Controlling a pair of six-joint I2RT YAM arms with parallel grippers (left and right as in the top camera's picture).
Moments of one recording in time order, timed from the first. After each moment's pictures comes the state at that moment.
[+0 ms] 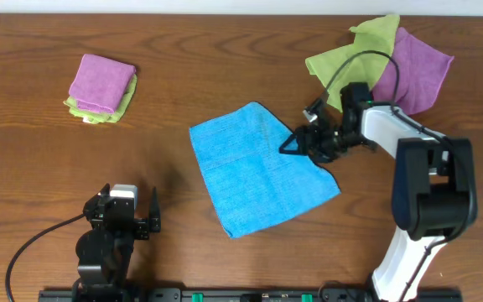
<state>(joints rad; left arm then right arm) -0.02 0.01 0.14 -0.49 0.02 0.09 0.09 2.04 1.20 -0.66 -0.87 0.01</state>
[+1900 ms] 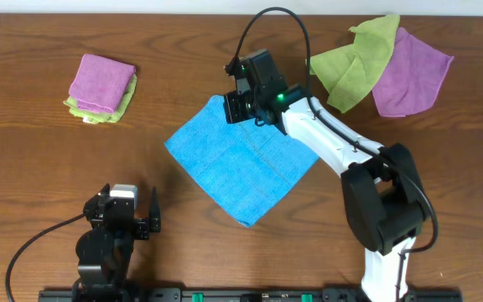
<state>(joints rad) -0.02 0.01 0.14 -0.49 0.02 0.09 0.53 2.06 1.52 -0.36 -0.29 0.30</state>
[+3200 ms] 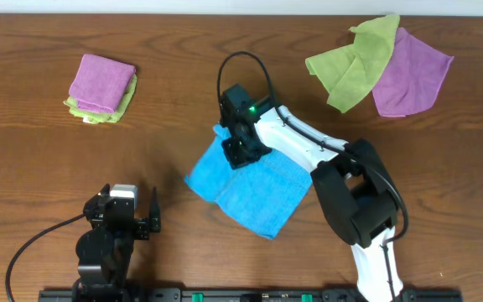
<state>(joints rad) -0.02 0.01 0.14 -0.49 0.02 0.09 0.64 2.18 1.56 -0.89 -0.19 0.23</state>
